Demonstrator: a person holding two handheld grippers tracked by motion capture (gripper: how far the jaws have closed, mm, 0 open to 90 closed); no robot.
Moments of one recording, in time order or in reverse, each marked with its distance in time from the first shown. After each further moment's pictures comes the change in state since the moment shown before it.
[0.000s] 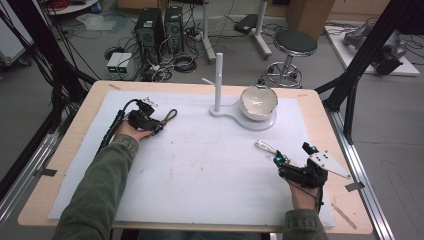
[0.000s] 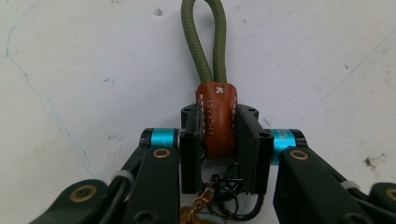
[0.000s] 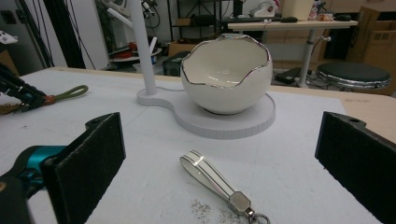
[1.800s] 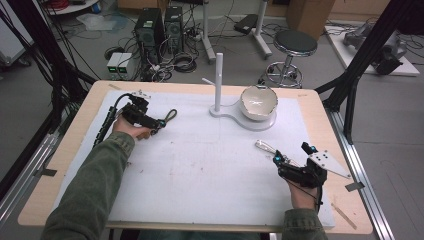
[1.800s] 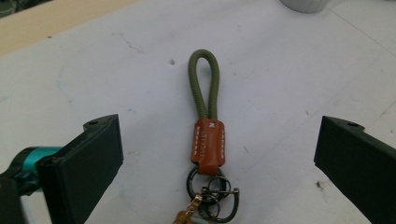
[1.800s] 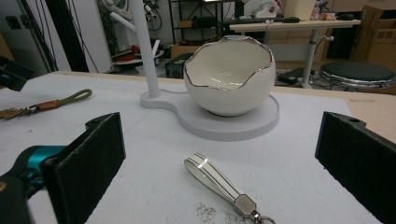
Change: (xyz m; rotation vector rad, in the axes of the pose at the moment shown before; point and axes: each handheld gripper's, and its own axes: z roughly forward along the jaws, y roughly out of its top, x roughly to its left) left arm -0.007 0.010 -0.029 -0.124 0.020 -0.041; right arm 0.001 0.001 0.001 -0.007 0.008 0.013
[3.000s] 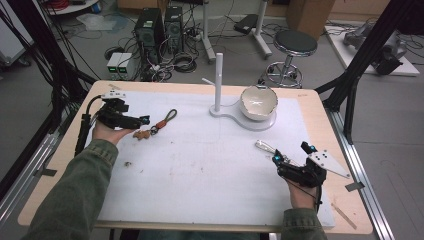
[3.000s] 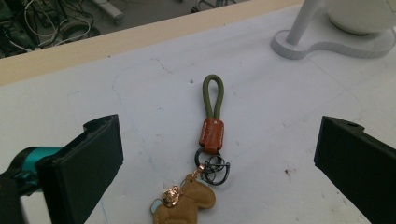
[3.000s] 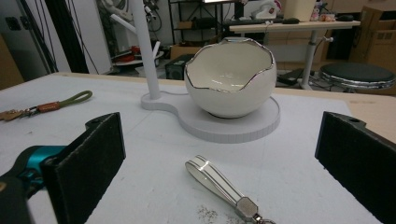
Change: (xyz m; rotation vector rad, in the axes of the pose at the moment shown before) left arm -0.003 -0.014 -0.072 -0.177 0.068 -0.091; right arm 0.002 0.001 0.001 -0.003 -0.001 0.004
